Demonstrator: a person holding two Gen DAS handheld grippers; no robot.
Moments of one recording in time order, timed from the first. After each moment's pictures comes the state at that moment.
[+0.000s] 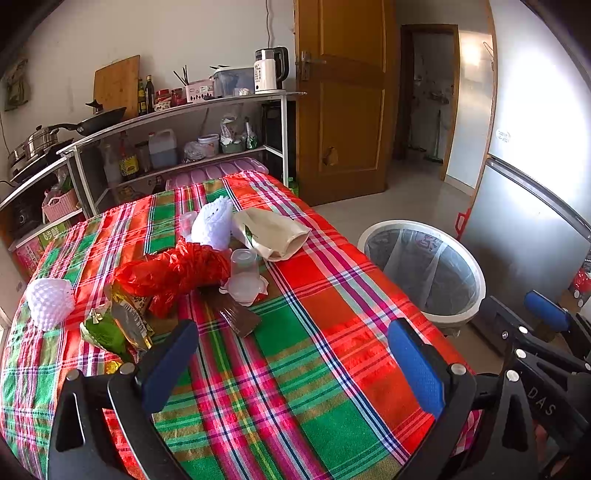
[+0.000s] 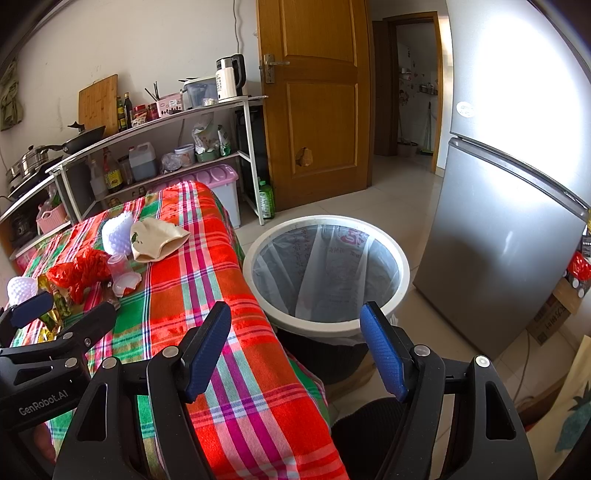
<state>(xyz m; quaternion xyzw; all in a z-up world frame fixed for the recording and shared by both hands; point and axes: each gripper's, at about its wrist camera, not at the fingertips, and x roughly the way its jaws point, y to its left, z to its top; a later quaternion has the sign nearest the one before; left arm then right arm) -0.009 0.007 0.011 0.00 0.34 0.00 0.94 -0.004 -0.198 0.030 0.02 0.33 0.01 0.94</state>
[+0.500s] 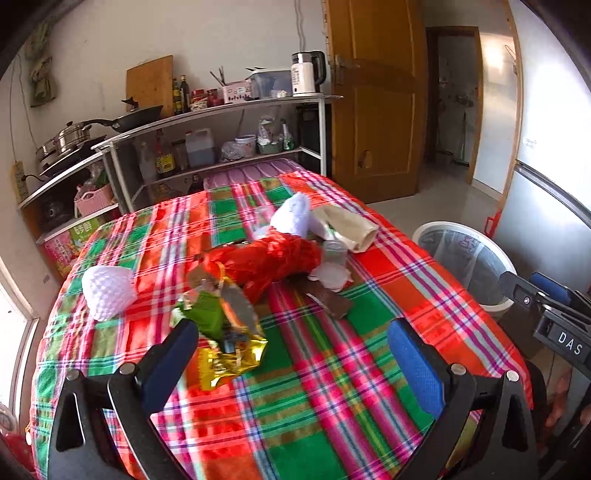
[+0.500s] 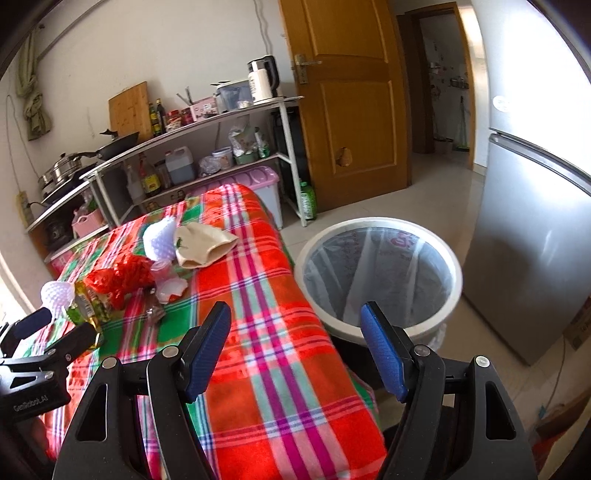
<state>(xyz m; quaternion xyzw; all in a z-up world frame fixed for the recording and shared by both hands) -0.039 0.079 0.016 0.00 0.33 0.07 0.94 0.005 -0.172 0.031 0.04 0.33 0.10 0.94</state>
